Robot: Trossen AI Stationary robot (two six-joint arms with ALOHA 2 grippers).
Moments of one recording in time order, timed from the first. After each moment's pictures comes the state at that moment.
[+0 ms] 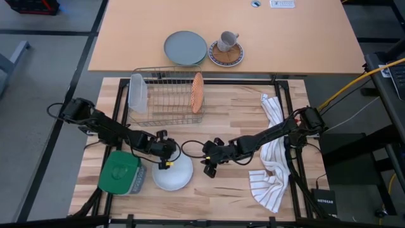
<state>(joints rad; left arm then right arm) -0.30 1.49 0.66 -0.28 -0.32 -0.37 0.29 1.80 1.12 -0.10 0.16 0.65</state>
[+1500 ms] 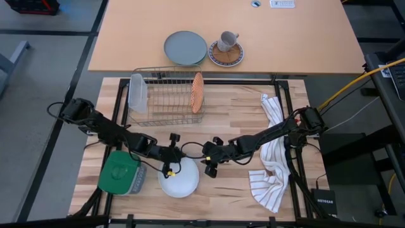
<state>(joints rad) -0.37 1.49 0.76 -0.07 -0.39 0.12 0.29 1.80 1.12 -0.11 0.16 0.55</state>
